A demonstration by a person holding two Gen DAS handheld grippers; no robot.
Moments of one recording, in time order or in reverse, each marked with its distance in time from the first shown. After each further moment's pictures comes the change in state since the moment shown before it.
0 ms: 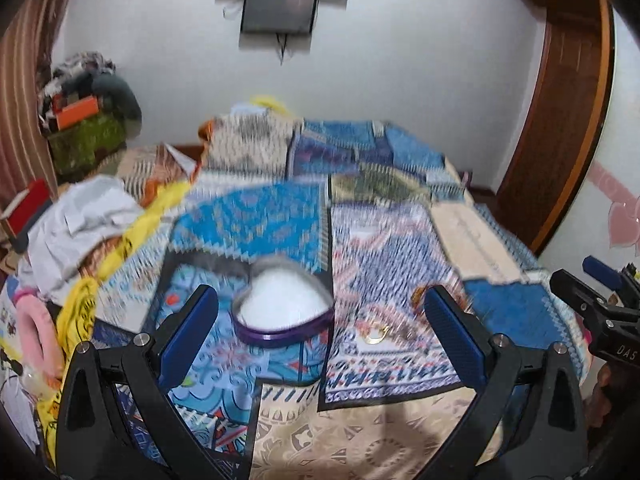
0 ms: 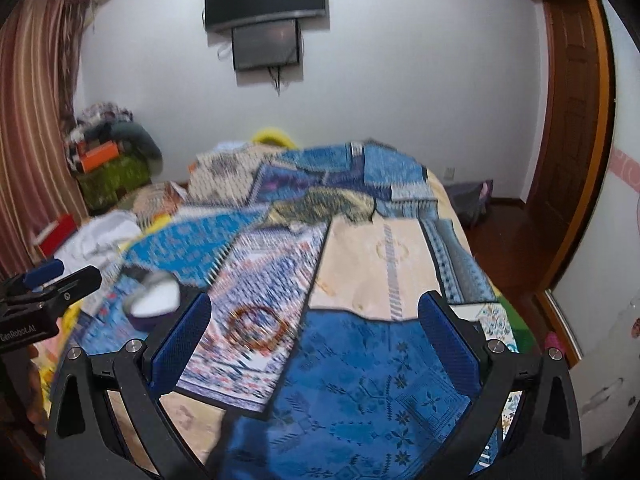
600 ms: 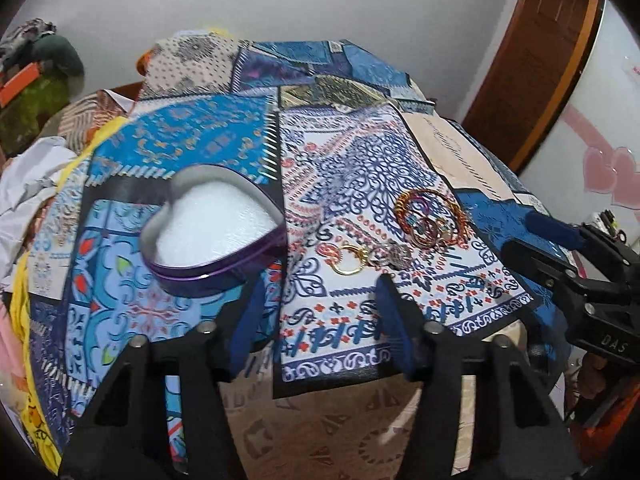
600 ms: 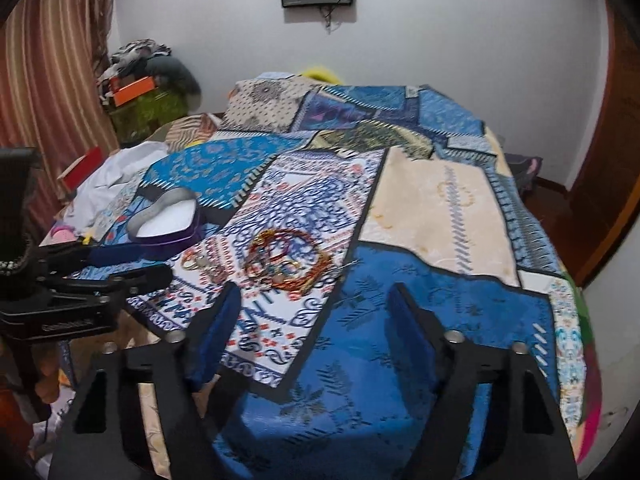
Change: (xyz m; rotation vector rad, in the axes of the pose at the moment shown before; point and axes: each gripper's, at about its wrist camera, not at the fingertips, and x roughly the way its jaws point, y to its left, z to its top) left arm 0.066 -0.016 -0.037 0.066 0.252 -0.173; right arm 0.047 0.015 -0.023 -0.103 0.189 0.163
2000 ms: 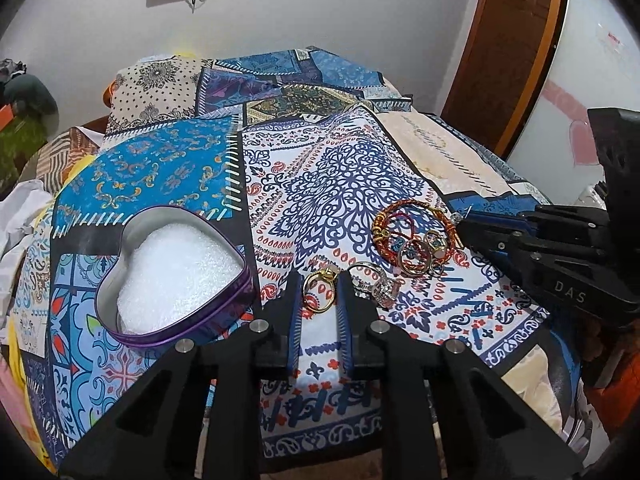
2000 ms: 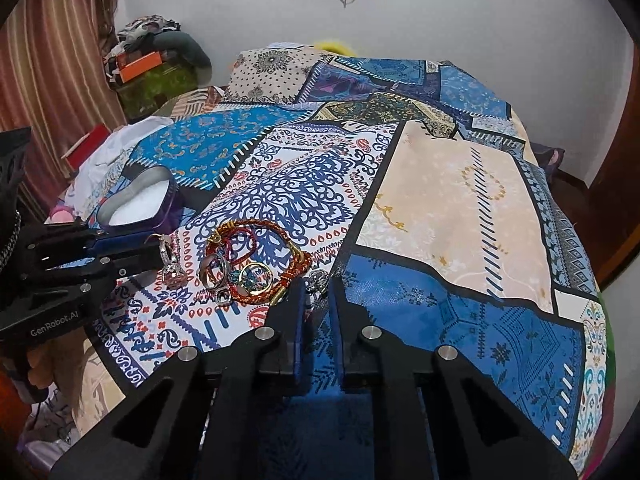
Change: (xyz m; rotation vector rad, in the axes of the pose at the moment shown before) left arm 0.029 -0.015 0.017 0.127 -0.047 -0.024; right arm 0.049 -0.022 0.008 -0.029 0.090 0.060
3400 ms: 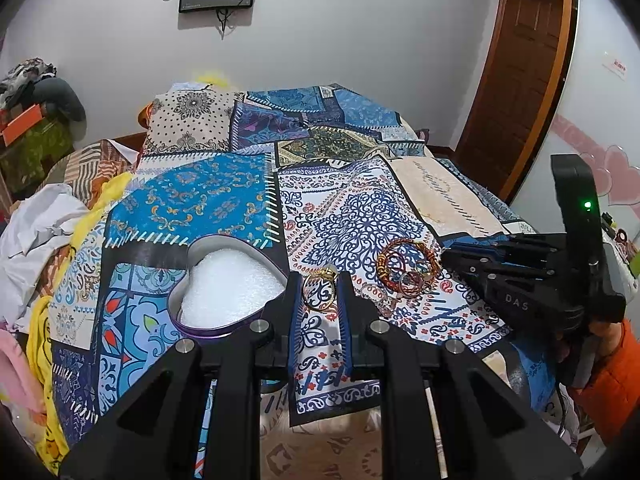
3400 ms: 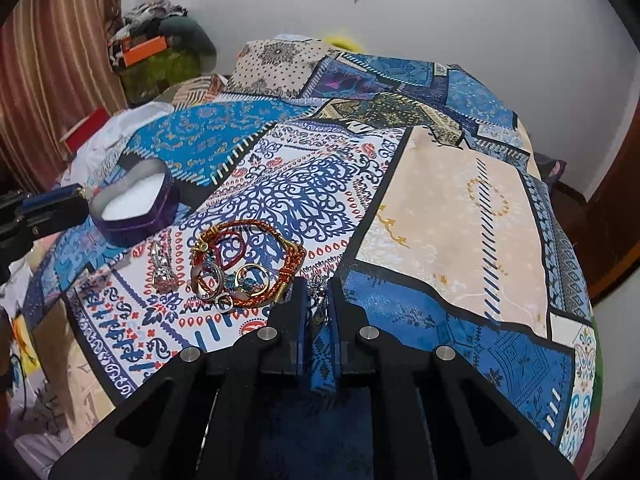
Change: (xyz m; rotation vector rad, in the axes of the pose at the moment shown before) left arm -0.063 0.008 0.005 -0.052 -0.114 0.059; right arm 0.005 0.001 0.009 -0.056 0.028 -0.029
